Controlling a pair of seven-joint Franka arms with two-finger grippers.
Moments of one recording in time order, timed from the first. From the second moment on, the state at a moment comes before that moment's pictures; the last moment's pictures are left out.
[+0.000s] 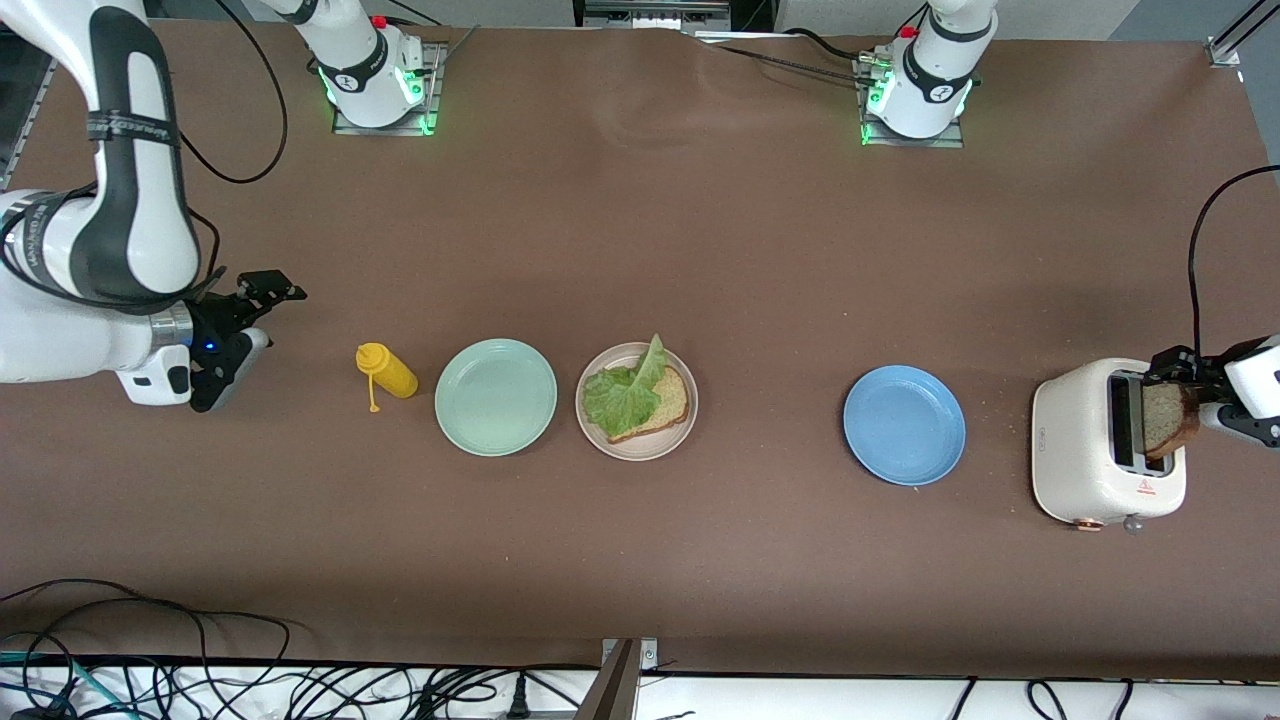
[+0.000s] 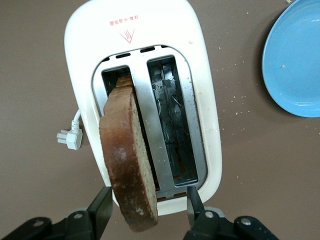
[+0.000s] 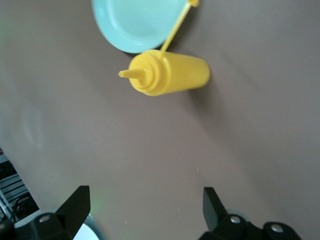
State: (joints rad) left arm 0.58 0.51 -0.34 -1.52 0.22 1.86 0.56; right arm 0.26 0.45 -0.40 -1.65 0.41 1.57 -1.11
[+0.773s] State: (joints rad) left arm 0.57 0.53 -0.34 -1.50 0.22 1.95 0.56; right arm 0.12 0.64 -0.40 -1.67 0.98 1.57 -1.95
